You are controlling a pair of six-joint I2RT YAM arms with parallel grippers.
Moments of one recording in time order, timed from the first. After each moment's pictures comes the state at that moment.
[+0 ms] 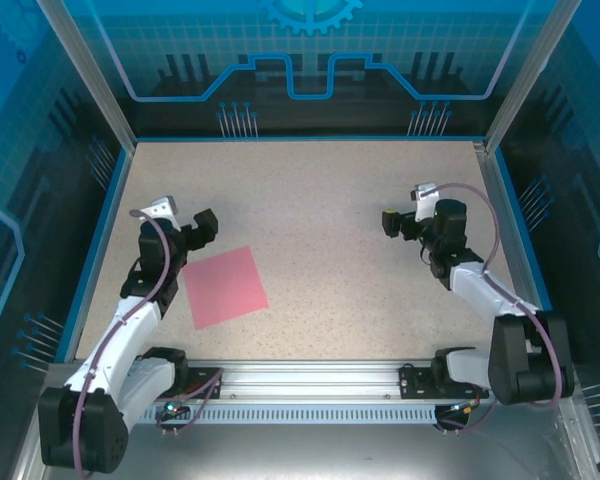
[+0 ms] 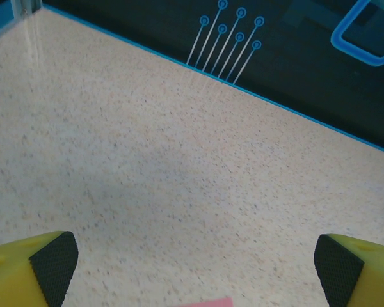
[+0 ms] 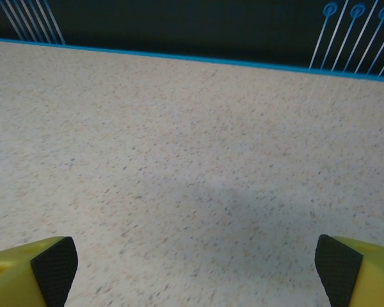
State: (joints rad) left arm -0.04 0.89 0.53 -0.04 -0.07 -0.46; right arm 0.07 1.24 0.62 0.16 -0.16 -0.01
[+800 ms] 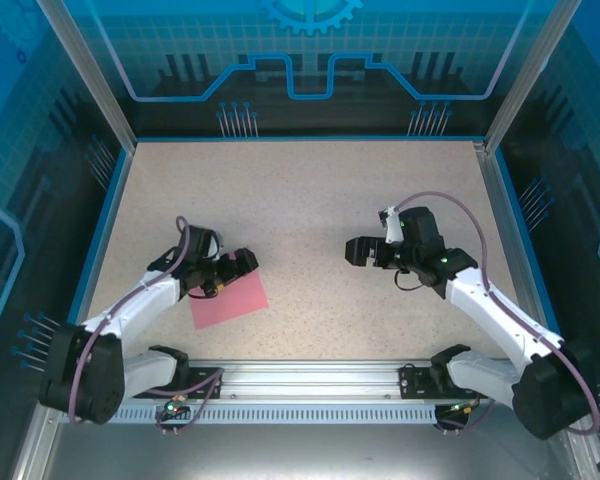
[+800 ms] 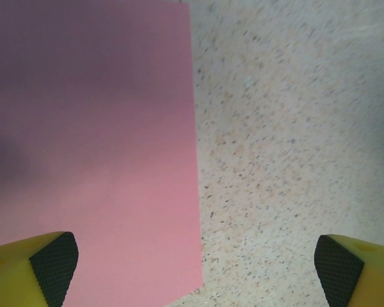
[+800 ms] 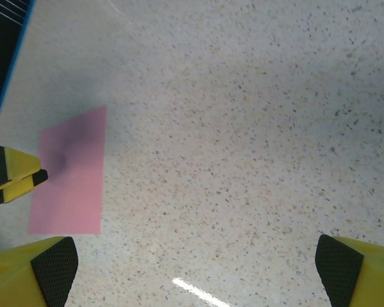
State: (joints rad) left arm -0.22 1.20 0.58 -0.42 0.33 -0.74; right arm 0.40 1.10 0.76 -0.43 -0.29 0.47
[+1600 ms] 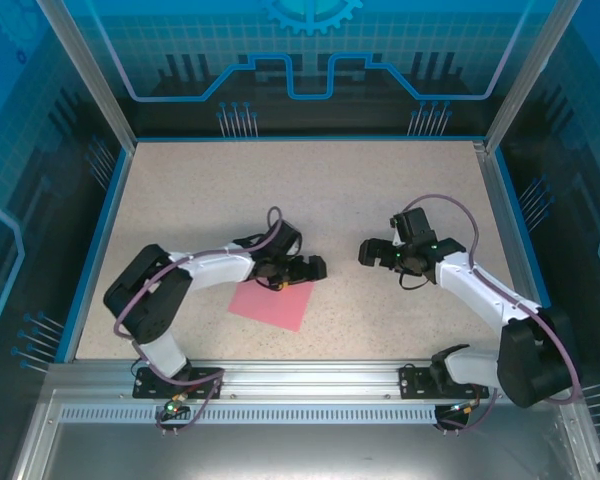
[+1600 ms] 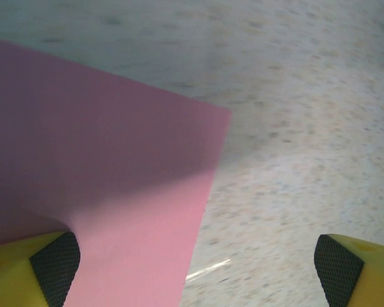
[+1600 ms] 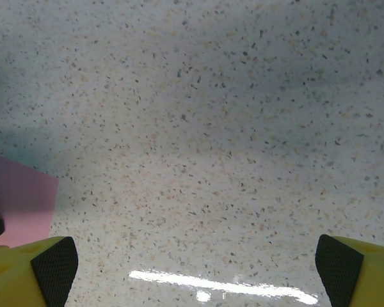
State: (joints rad) left arm -0.68 1.72 0.93 -0.25 0.27 -0.83; right arm 0.33 1.26 0.76 -0.53 -0.10 0.51
